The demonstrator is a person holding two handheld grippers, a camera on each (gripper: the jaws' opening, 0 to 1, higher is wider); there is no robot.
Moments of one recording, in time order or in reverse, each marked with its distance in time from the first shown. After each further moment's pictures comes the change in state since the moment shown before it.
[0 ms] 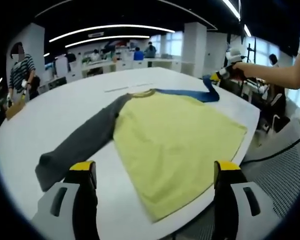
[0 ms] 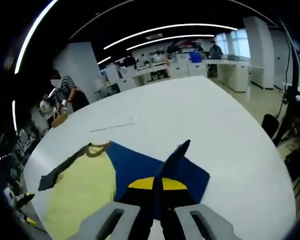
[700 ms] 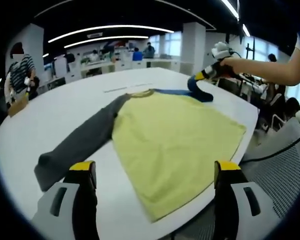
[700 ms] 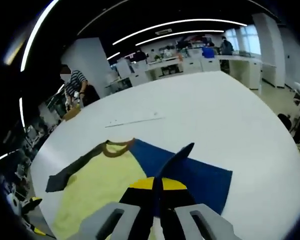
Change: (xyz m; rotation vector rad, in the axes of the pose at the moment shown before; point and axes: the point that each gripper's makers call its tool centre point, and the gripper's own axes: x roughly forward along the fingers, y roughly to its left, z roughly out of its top) left arm 0.000 -0.002 -0.001 0.003 -0.003 -0.009; right arm 0.038 0.079 -0.007 -0.022 0.054 0.091
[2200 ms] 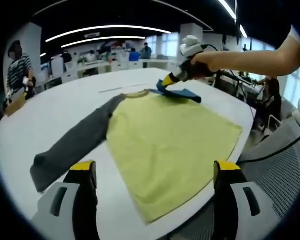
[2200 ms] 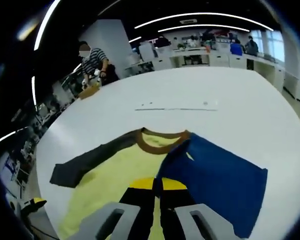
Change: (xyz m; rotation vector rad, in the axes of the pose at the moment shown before) left arm 0.003 -0.010 0.001 0.000 -0.005 -0.034; right arm 0.068 0.115 -0.014 -0.124 0.109 0.107
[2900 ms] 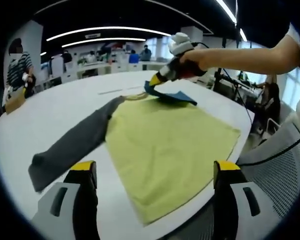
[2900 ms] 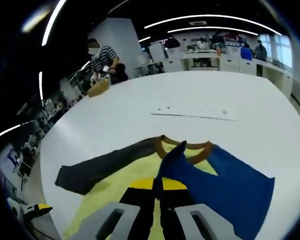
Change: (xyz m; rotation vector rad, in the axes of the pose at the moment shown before) left arm -0.001 0.001 0.004 -0.023 -0.022 -0.009; right arm 0.015 0.046 0.021 -0.062 -0.006 0.064
